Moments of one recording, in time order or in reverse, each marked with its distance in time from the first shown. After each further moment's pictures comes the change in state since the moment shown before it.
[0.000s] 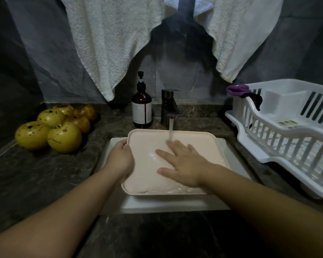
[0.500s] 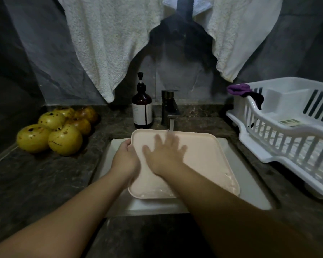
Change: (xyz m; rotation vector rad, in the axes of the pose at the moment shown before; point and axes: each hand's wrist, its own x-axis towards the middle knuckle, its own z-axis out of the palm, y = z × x) left_hand -0.003 -0.001 0.009 0.047 0.001 0.049; right_hand 0.069 -0.071 0.001 0.211 0.163 0.513
